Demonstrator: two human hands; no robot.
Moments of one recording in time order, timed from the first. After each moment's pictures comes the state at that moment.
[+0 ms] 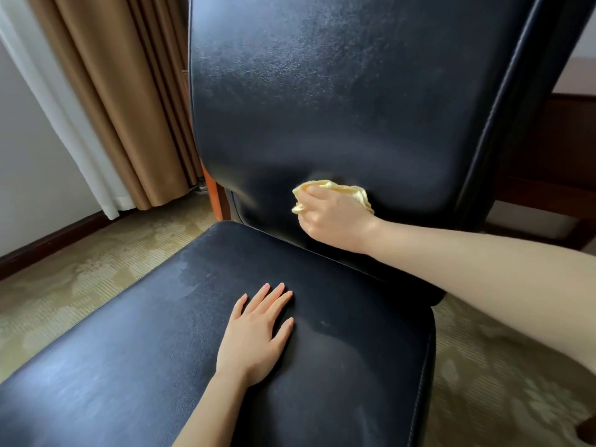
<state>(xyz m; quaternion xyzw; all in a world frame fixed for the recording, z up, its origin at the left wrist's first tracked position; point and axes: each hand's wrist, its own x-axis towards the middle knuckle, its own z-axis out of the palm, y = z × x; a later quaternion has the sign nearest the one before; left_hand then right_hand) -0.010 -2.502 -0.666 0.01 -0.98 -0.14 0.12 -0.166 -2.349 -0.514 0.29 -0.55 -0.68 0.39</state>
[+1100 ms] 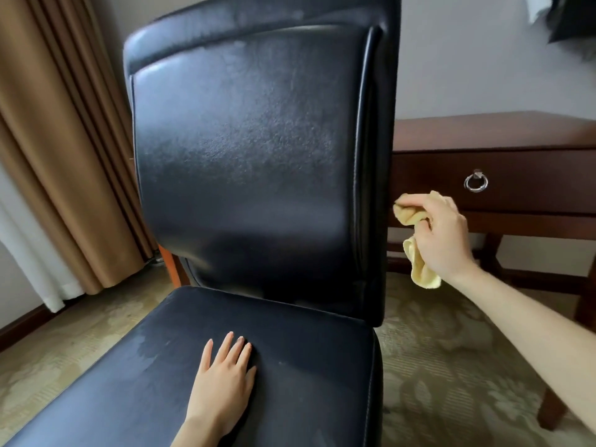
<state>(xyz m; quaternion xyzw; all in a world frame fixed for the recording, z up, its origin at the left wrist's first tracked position) -0.001 -2.483 -0.635 -0.06 -0.99 0.06 0.10 -0.100 -2.148 -0.492 0.14 -0.81 0.40 0.40</state>
